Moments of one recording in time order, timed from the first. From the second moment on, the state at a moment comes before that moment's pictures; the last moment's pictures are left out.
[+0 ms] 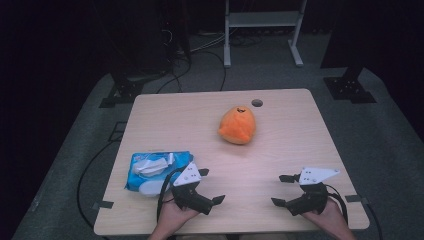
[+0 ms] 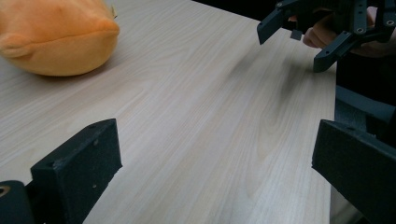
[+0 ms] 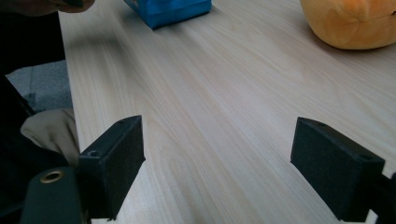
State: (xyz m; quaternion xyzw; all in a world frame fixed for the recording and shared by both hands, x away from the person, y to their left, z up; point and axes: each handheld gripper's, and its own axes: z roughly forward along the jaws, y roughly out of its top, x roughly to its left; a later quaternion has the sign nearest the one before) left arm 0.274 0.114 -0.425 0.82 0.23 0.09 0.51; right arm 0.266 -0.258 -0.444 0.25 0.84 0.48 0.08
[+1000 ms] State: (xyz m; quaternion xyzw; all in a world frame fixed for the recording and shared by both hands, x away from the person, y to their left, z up) left arm 0.275 0.119 -0.426 0.82 0.22 0.08 0.52; right arm 0.324 -0.237 -0.406 0.22 0.84 0.49 0.08
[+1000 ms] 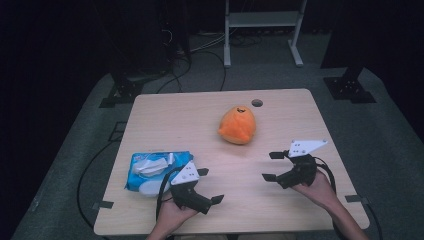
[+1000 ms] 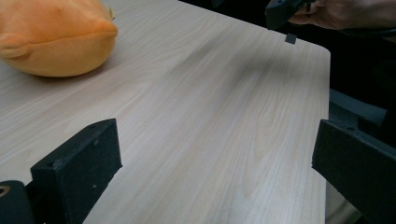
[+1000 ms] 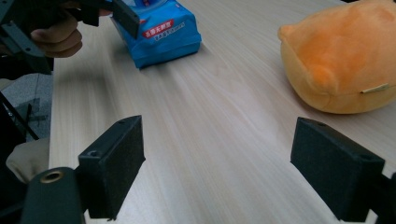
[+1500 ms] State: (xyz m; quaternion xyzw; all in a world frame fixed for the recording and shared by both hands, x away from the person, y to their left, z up) left arm 0.274 0.121 -0.425 0.82 0.23 0.07 0.52; right arm 0.358 -0.228 -0.401 0.22 0.84 0.49 0.07
